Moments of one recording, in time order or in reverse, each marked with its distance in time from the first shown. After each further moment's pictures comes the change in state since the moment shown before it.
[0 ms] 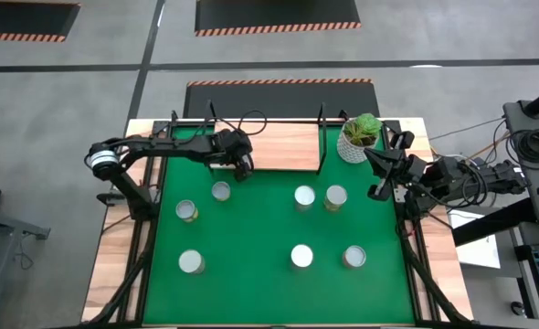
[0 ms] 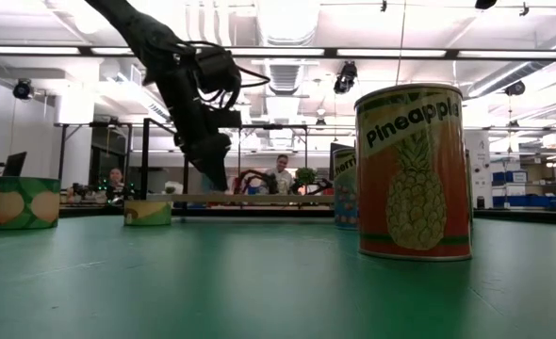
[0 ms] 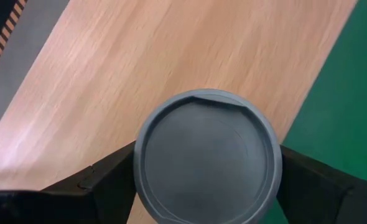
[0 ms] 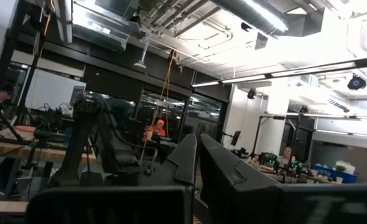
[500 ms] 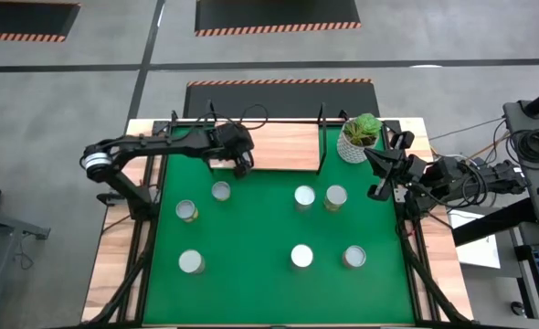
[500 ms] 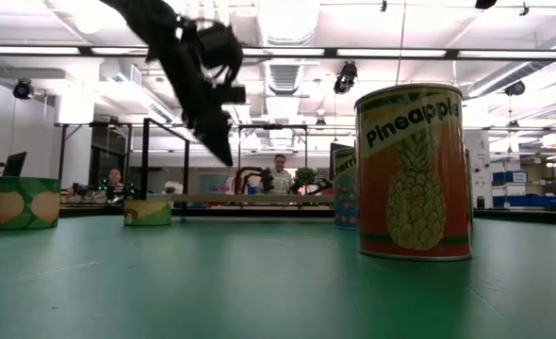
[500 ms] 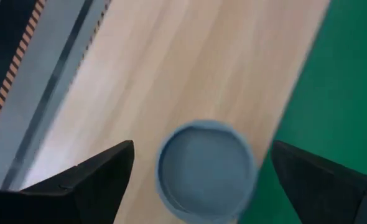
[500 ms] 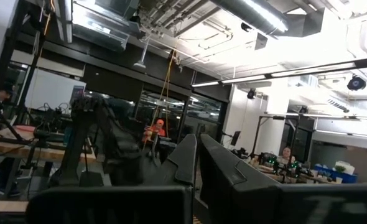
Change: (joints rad) left arm -0.022 -0.053 0.111 -0.120 0.001 0.088; right arm 0.000 -0.001 0.000 0.000 0.000 -0.002
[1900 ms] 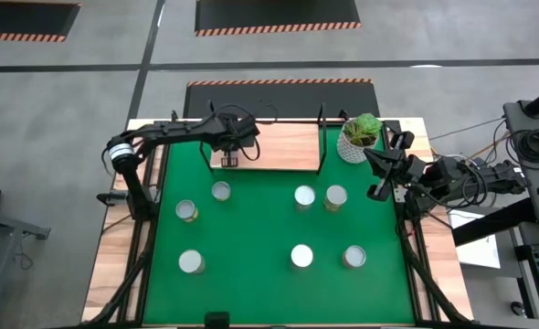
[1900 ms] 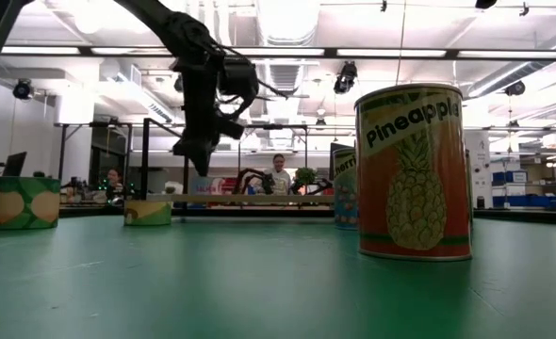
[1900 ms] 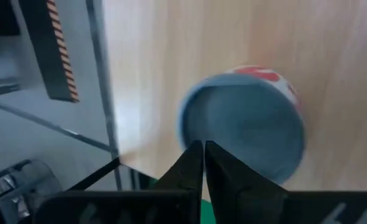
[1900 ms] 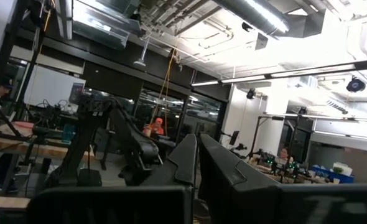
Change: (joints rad) left arm 0.088 0.212 0.217 -0.317 -0.250 0.374; right arm 0.000 0.000 0.000 -0.008 0.000 -0.015
